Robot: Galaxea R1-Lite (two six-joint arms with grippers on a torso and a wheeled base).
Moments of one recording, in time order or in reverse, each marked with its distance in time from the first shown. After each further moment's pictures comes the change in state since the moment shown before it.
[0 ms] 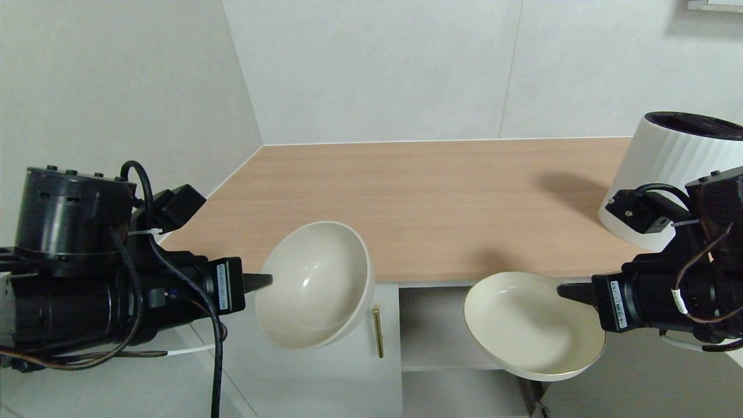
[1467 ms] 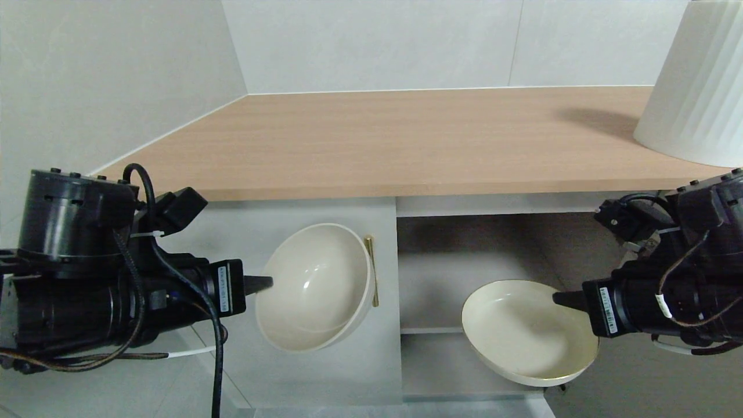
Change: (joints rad) left arm 0.000 0.003 0.005 0.000 0.000 0.001; right arm 0.000 0.031 0.007 0.001 0.000 -0.002
